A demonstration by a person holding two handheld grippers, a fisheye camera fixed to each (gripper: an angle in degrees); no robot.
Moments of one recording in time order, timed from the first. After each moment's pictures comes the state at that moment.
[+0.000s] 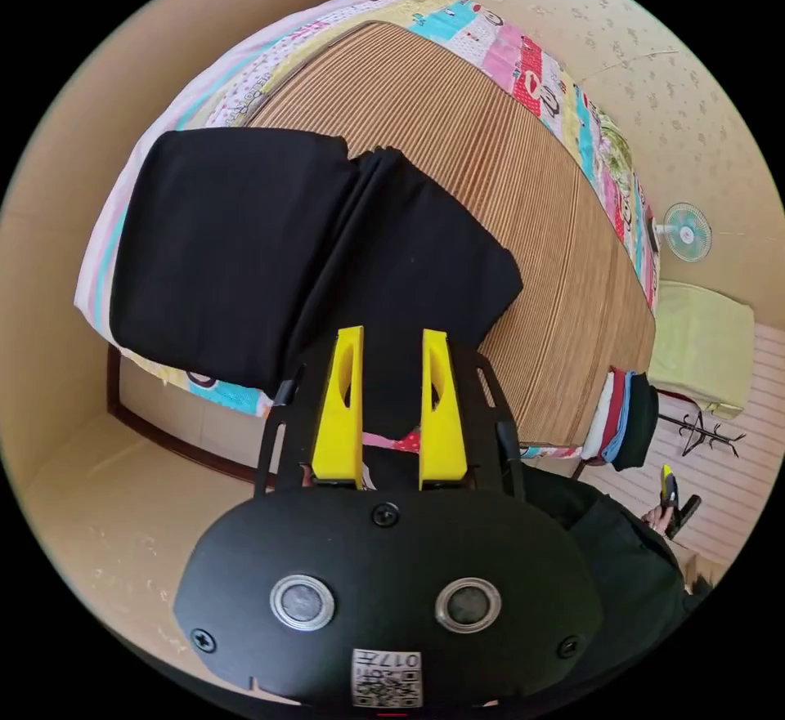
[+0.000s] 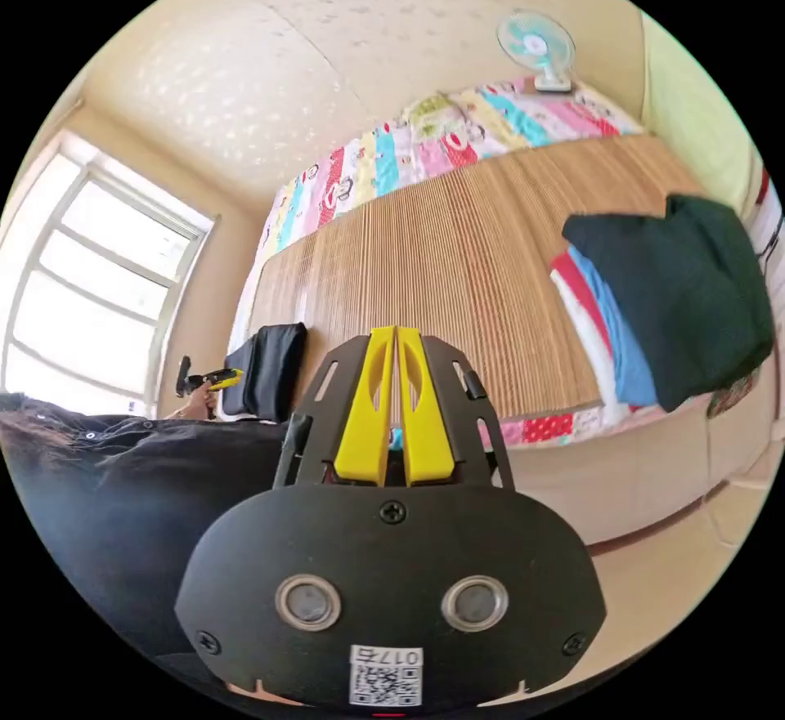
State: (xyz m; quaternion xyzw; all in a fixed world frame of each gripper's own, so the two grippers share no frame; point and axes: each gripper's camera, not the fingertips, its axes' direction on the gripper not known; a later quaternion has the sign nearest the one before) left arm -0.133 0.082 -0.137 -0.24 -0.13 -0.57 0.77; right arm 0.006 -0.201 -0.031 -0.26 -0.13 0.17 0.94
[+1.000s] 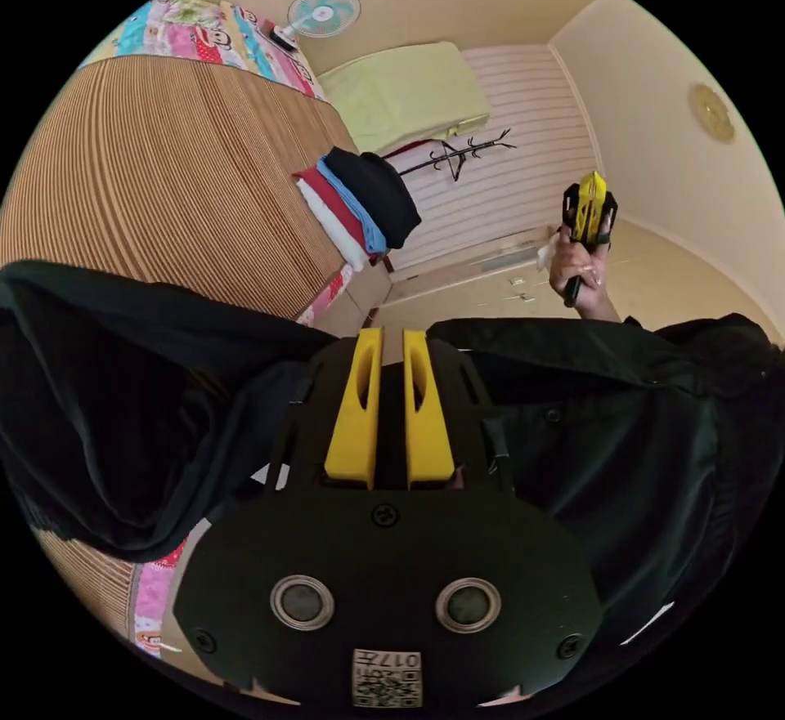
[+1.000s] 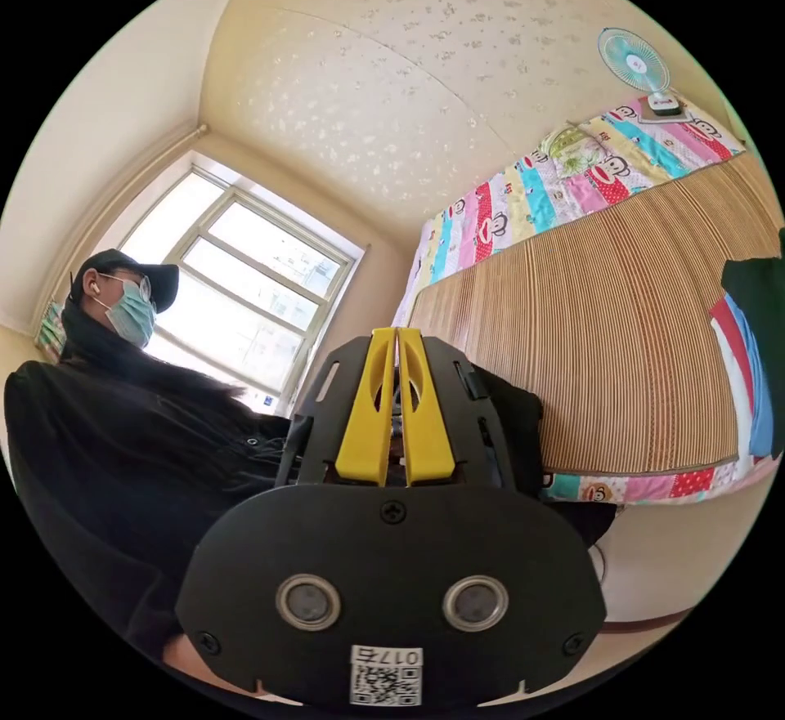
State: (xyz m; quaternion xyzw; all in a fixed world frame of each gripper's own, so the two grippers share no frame) left arm 0.034 -0.101 -0.051 -0.18 0.40 -0.25 0.86; right arm -0.145 -0.177 -0.086 -0.17 -0.39 0.23 0.88
